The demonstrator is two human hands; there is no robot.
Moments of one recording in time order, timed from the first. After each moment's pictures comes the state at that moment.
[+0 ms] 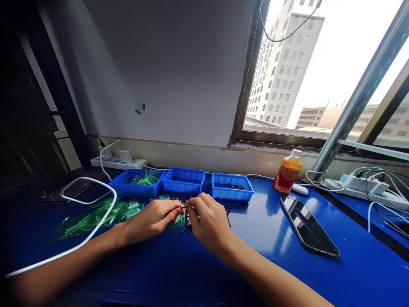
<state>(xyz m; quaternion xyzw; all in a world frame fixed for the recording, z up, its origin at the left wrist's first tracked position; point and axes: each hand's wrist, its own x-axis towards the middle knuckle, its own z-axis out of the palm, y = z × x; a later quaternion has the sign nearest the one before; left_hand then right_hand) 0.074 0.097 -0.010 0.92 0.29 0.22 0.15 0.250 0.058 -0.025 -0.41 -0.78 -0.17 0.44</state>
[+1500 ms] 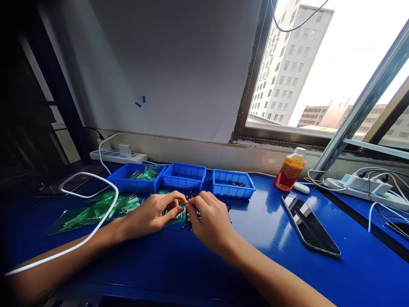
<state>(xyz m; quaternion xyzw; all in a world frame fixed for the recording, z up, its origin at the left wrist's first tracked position) 0.072 0.094 -0.010 0.90 0.29 0.26 0.17 0.249 0.055 -0.025 -0.42 -0.79 -0.16 0.42</state>
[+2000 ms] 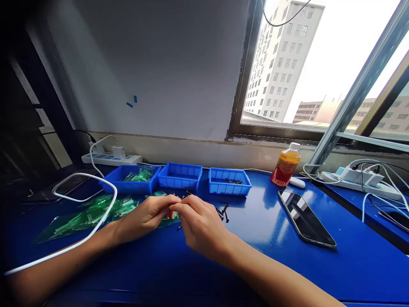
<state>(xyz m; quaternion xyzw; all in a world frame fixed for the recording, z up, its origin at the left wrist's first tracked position) 0.070 0.098 -0.013 0.91 0.22 0.28 0.21 0.246 0.046 -0.023 -0.31 -0.84 -0.13 0.43</state>
